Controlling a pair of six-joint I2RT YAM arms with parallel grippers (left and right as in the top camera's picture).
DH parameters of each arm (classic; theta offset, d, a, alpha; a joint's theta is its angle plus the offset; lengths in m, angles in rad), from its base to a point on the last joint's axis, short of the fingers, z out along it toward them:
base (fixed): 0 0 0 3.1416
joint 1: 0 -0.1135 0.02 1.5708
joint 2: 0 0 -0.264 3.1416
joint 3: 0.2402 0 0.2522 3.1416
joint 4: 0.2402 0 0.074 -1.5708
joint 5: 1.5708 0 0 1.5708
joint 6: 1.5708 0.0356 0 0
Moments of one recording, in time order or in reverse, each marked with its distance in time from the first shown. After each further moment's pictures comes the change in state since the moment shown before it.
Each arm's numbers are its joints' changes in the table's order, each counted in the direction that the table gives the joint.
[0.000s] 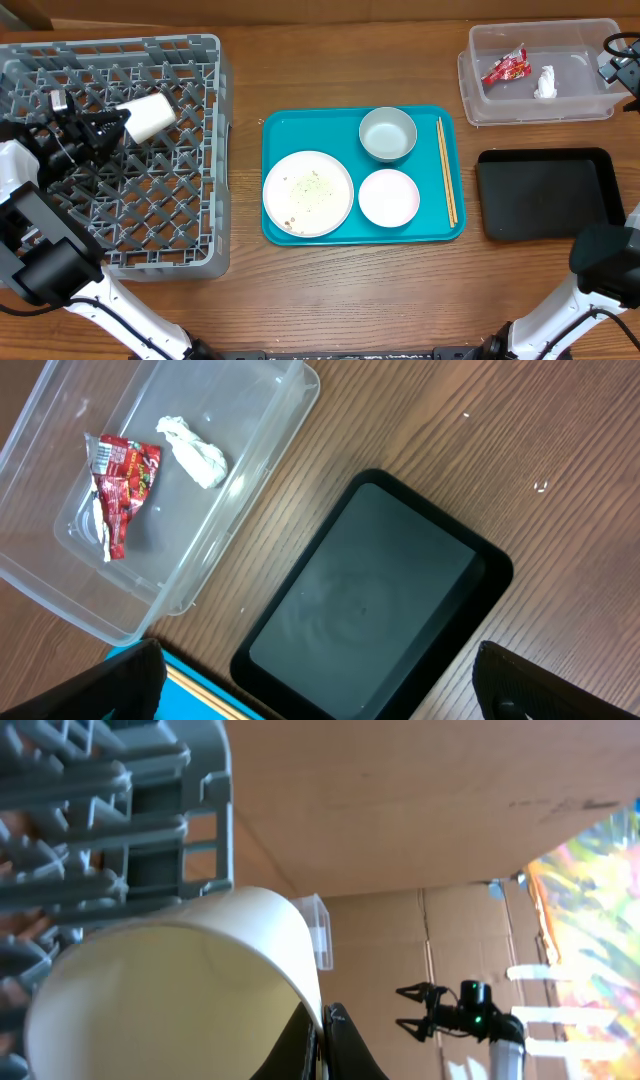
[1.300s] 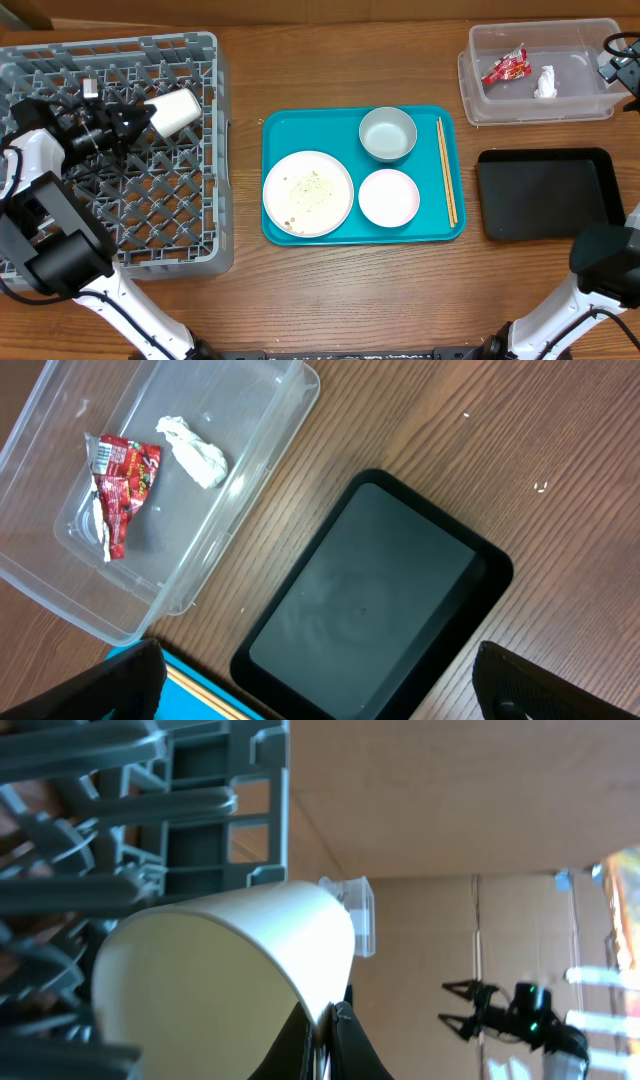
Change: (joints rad) left arm 0.092 0.000 -0.034 -0.206 -0.164 -0.226; right arm 0.000 0.000 0.000 0.000 -0.001 -0.001
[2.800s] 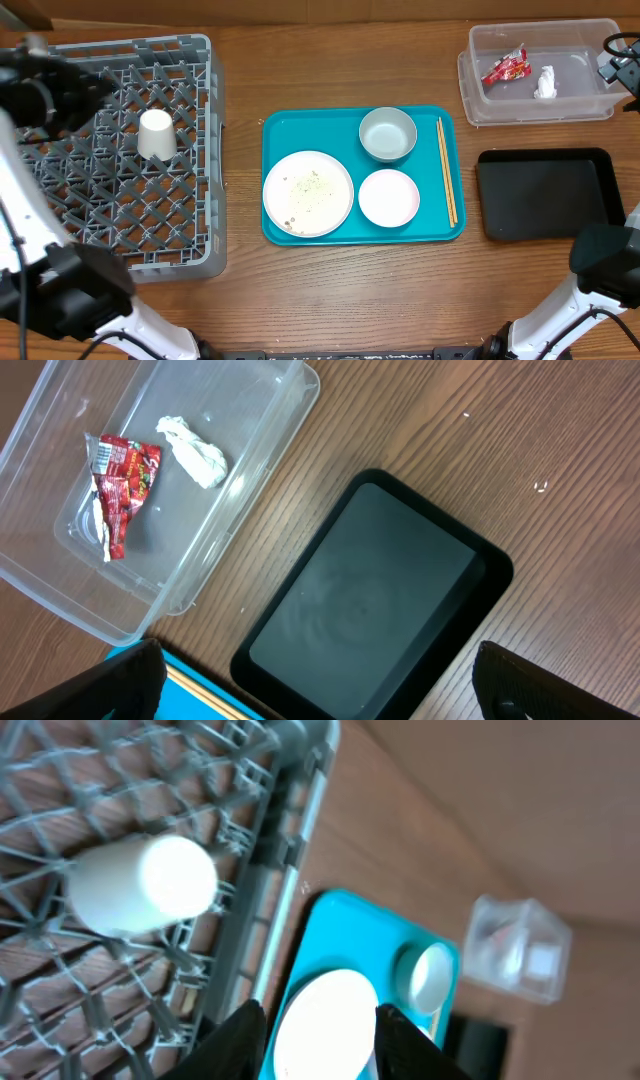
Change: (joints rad) left arm 0.114 -0.314 0.449 0.573 -0.702 -0.092; right arm 0.000 0.000 0.000 0.000 0.000 0.000
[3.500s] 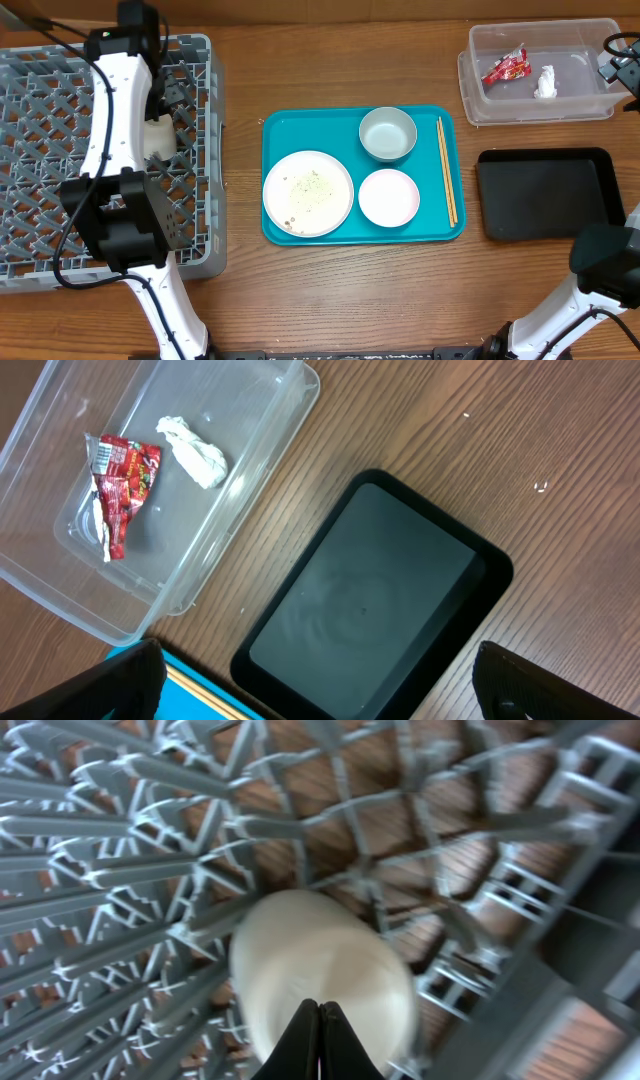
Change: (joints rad) left arm 0.349 0.292 -0.001 -0.106 -0.936 -0.208; right arm 0.000 0.000 0.000 0.001 0.000 0.000
